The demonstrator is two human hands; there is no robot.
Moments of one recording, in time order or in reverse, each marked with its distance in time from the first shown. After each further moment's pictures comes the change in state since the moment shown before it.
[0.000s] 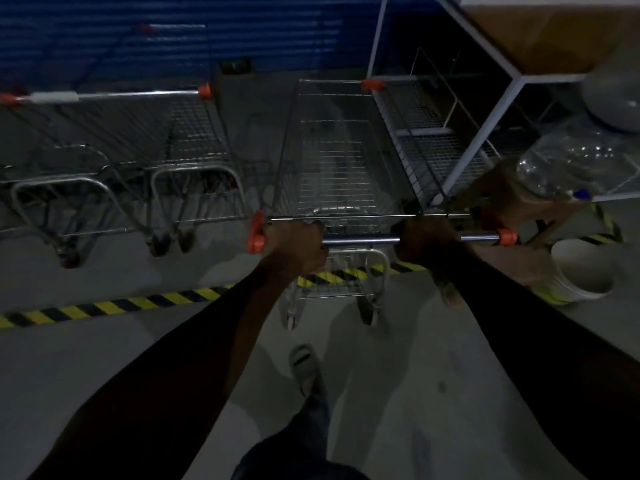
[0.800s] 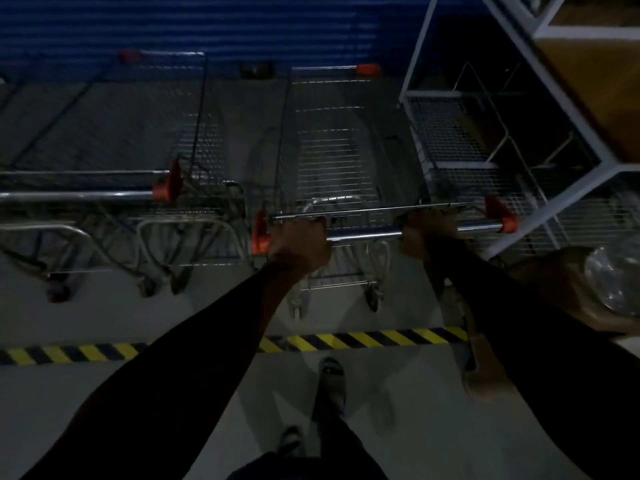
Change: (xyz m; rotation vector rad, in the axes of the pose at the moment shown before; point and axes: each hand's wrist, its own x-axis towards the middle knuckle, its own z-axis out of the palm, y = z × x) left_hand 0.370 -0.072 -0.004 -0.028 -0.024 -0.173; right_hand 0.387 0.123 0.033 0.016 -0.226 -0.007
